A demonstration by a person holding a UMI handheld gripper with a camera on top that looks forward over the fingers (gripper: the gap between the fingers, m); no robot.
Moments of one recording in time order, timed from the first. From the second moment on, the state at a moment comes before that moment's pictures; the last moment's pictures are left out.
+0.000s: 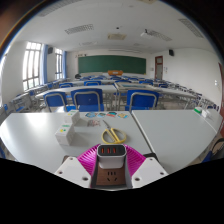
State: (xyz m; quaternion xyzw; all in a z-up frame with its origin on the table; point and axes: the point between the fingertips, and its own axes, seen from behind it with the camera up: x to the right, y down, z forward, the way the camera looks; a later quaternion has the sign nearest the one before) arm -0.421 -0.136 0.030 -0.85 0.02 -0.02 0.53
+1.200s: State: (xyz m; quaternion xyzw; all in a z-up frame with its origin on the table) arm -0.195 -0.136 0.021 -0.86 0.05 -0.04 0.50
